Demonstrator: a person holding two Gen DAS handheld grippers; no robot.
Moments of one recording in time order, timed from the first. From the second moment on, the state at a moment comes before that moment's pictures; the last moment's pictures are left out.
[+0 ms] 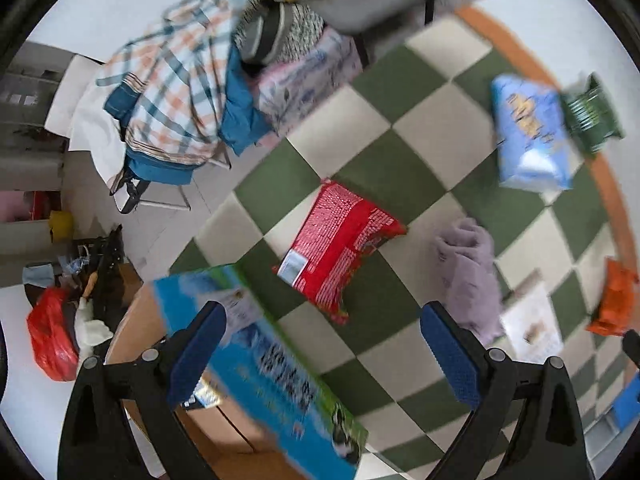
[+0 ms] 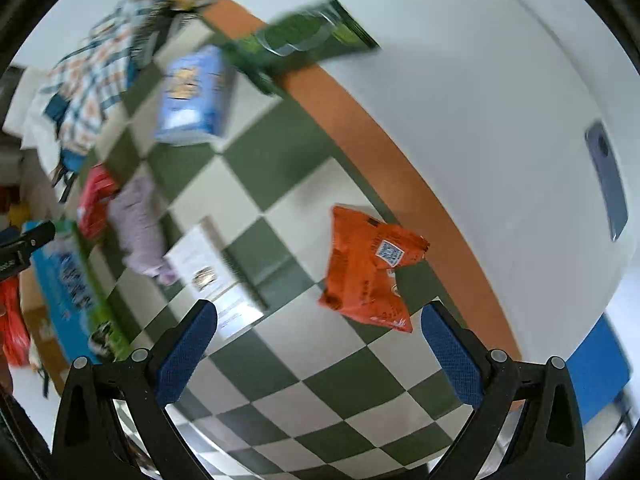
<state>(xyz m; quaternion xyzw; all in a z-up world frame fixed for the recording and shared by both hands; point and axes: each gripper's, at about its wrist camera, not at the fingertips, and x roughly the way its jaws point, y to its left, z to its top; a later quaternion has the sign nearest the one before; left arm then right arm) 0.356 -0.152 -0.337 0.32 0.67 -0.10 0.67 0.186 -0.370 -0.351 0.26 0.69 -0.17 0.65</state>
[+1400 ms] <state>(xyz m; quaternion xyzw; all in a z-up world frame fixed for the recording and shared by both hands) 0.377 -0.128 -0.419 0.25 0.74 -0.14 0.61 0.172 -0.356 -0.453 0.30 0.71 -0.22 0.59</state>
